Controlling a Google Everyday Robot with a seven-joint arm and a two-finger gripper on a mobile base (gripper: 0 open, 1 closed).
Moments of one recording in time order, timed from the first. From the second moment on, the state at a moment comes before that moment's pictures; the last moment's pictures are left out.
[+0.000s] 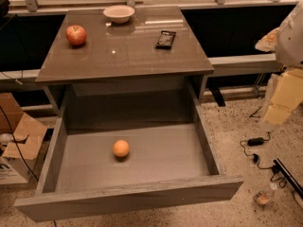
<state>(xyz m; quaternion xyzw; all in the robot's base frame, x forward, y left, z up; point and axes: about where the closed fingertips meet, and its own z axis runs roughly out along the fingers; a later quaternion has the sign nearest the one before) 0.438 -0.217 0.976 -0.60 0.78 -0.03 0.16</state>
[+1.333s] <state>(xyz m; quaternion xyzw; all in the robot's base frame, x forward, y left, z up) 0.457 -0.097 0.926 -0.66 0.71 0.13 0.23</state>
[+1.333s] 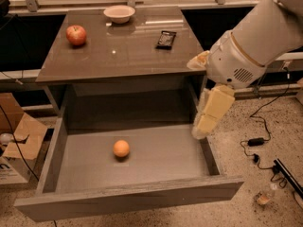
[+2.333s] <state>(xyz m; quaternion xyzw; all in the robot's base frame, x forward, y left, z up) 0.474 -0.038 0.869 -0.66 0.69 0.18 0.24</state>
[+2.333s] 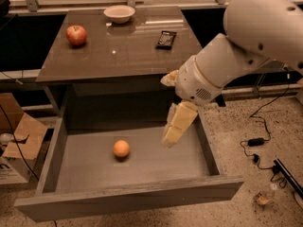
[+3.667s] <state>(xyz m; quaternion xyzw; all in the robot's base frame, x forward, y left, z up) 0.523 0.086 0.691 -0.62 0.70 0.28 0.21</state>
